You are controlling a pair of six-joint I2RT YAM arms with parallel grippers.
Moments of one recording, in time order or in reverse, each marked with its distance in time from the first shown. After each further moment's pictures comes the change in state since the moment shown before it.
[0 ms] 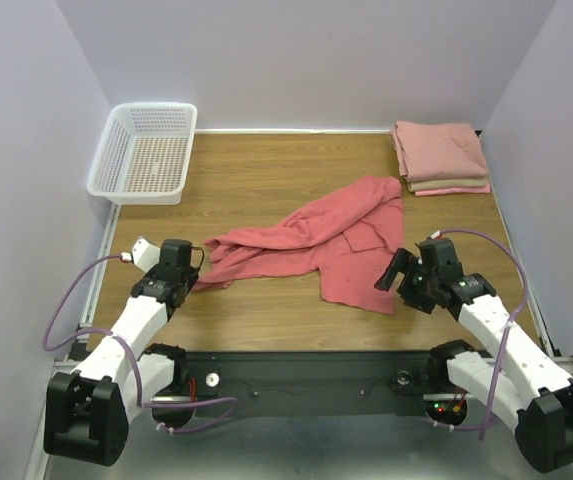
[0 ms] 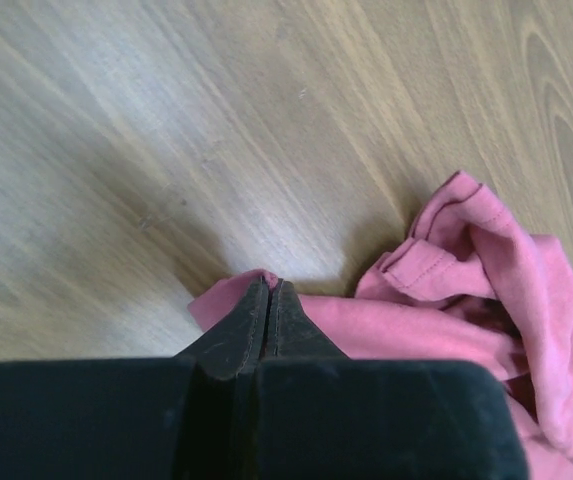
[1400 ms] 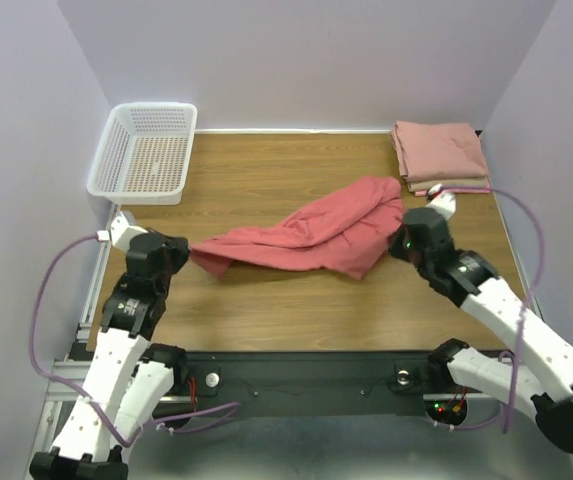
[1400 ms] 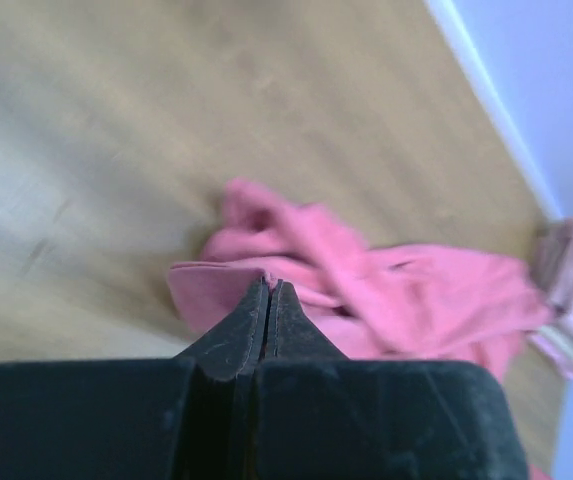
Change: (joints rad) left arm 0.001 -0.320 0.127 -0.044 0.108 0.172; right arm 0.281 0.115 0.274 0.081 0.534 -0.006
